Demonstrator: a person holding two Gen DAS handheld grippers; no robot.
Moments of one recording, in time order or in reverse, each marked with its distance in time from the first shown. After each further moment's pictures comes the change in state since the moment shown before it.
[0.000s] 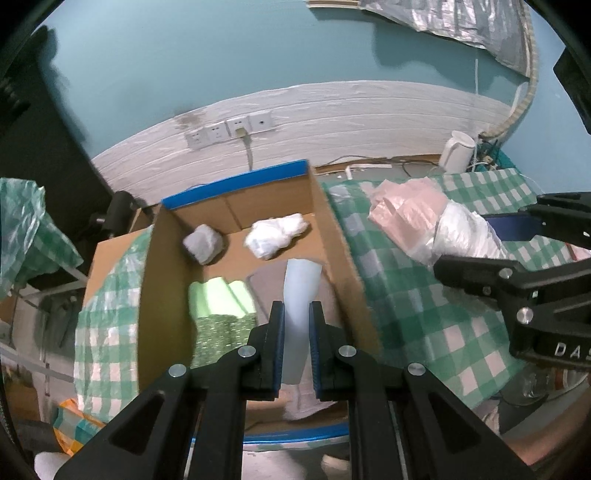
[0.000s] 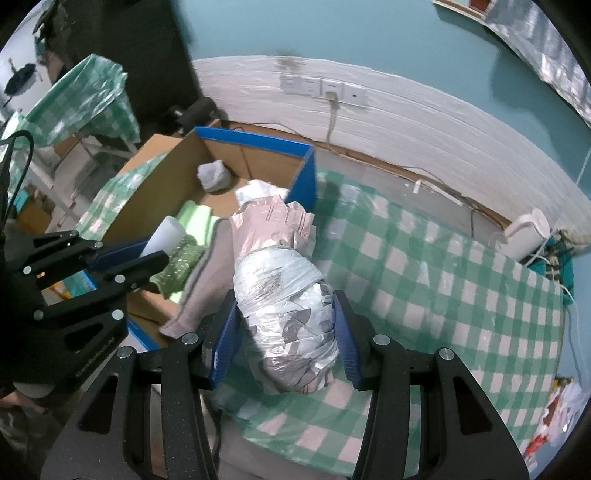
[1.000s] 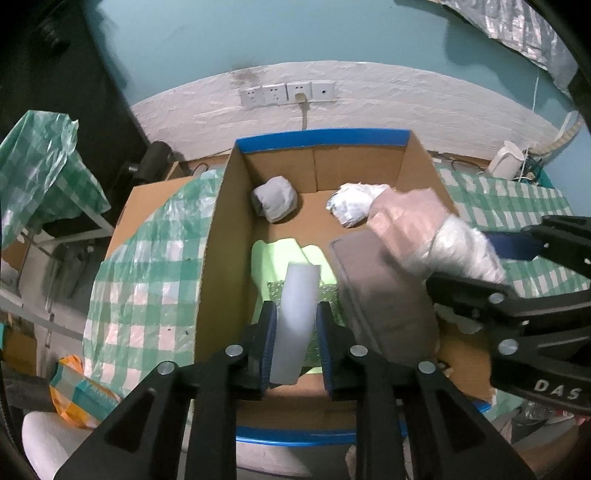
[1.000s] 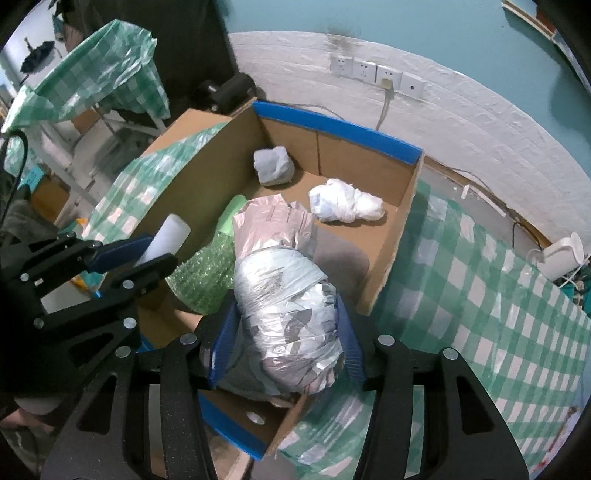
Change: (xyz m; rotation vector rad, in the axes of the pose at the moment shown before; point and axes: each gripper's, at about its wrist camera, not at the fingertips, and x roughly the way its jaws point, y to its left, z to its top) left arm 0.034 0.081 -0.024 -0.150 0.105 0.084; right arm 0.068 0.072 0.035 -0.059 0.064 0.085
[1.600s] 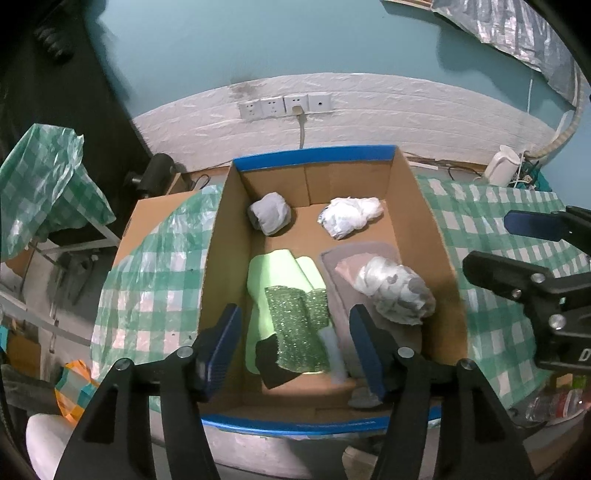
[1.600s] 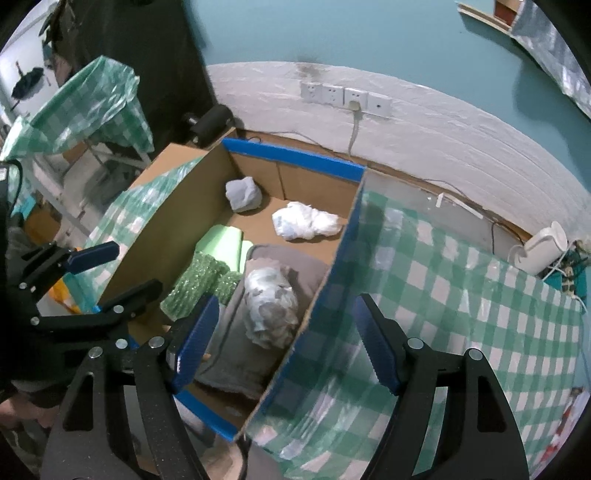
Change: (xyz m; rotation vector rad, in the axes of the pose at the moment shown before) left arm -0.026 -0.014 0.004 0.015 -0.045 -0.002; right arm -0.045 -0.028 -0.012 0.065 -0.107 -0.047
